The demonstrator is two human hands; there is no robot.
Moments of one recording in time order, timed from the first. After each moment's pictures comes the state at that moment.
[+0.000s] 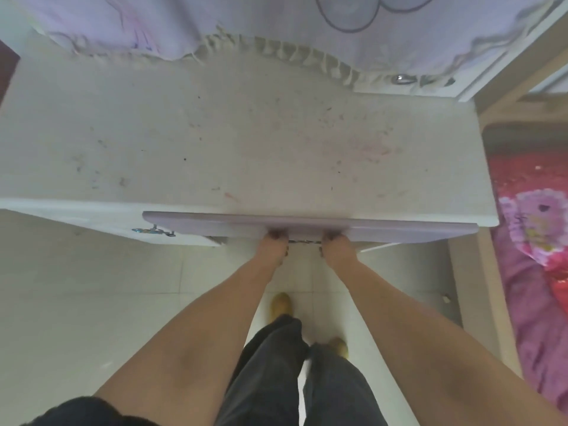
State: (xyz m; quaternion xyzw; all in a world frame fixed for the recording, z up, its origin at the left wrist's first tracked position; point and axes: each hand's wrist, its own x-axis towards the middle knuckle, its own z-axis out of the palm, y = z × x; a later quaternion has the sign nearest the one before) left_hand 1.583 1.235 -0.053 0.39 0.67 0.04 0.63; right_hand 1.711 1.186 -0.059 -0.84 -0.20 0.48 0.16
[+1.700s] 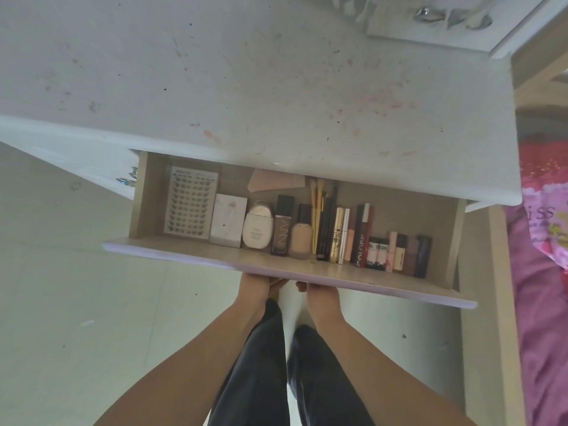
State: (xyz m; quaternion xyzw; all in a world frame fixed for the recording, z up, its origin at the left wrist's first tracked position) left_hand 1.564 1.104 -0.114 0.16 0.68 0.22 0.68; right_hand 1.678 1.049 -0.123 -0.78 -0.10 0.56 0.25
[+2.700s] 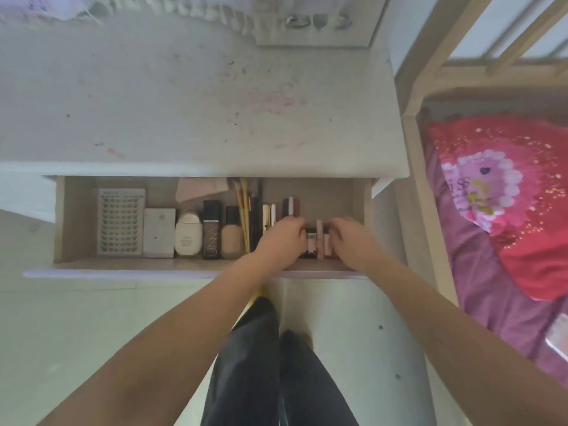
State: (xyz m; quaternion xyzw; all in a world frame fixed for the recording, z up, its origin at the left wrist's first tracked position) left_hand 1.732 1.118 -0.056 0.82 0.44 -0.06 0.38; right_hand 1.875 1.048 -0.056 -0.78 -0.53 0.33 0.06
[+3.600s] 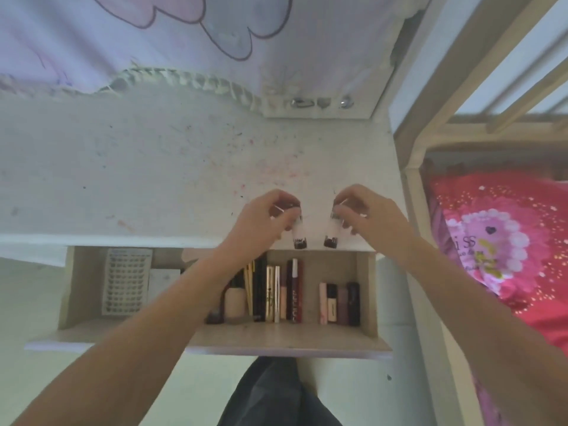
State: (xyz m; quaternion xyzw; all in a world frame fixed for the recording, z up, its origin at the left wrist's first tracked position) left_hand 1.740 1.222 0.035 0.73 0.45 0.15 0.49; right_hand 1.931 1.145 0.044 -0.72 -0.50 0.38 0.30
